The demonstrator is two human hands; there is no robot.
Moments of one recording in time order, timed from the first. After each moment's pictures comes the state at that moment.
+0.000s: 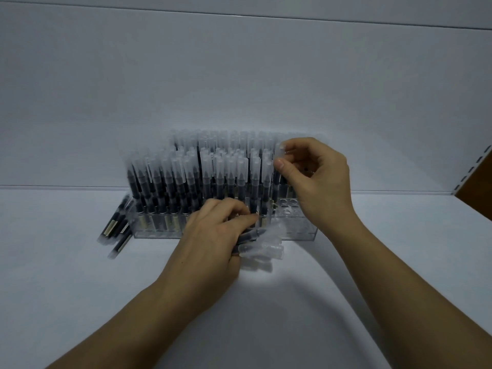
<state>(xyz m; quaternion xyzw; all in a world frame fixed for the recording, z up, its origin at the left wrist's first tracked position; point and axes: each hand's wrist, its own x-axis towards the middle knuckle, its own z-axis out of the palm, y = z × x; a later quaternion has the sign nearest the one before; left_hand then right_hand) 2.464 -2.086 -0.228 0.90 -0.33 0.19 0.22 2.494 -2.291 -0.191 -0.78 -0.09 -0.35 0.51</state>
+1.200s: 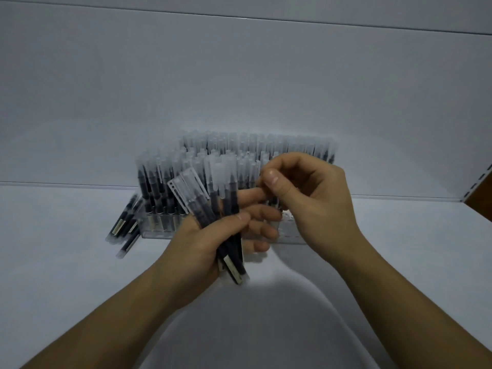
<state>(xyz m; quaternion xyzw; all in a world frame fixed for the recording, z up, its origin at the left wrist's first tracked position) 2.456 -2.079 -0.210 0.53 -0.25 -0.15 0.80 2.458 -2.258 -0.181 -0.72 -0.22 -0.24 0.61</state>
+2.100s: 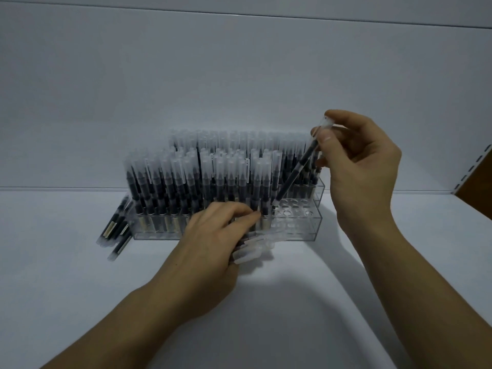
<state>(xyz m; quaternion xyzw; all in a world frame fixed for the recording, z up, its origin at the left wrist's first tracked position) 2.467 -2.075 -0.235 0.88 -0.39 0.16 0.21 2.470 -2.299 -0.166 -0.67 -0.05 -0.44 0.60</state>
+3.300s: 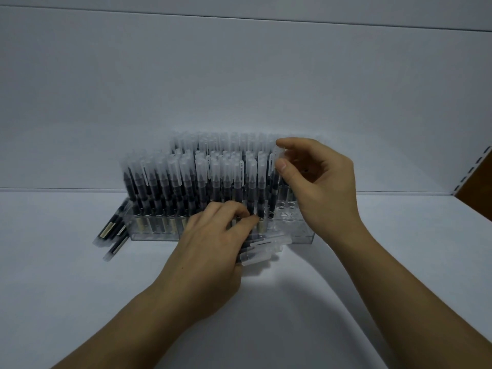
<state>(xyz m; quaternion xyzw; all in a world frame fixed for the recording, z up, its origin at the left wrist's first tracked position) 2.458 -2.082 -0.226 0.91 -0.35 0.18 0.16 2.477 -2.283 -0.185 -0.76 -0.13 -0.36 0.53</state>
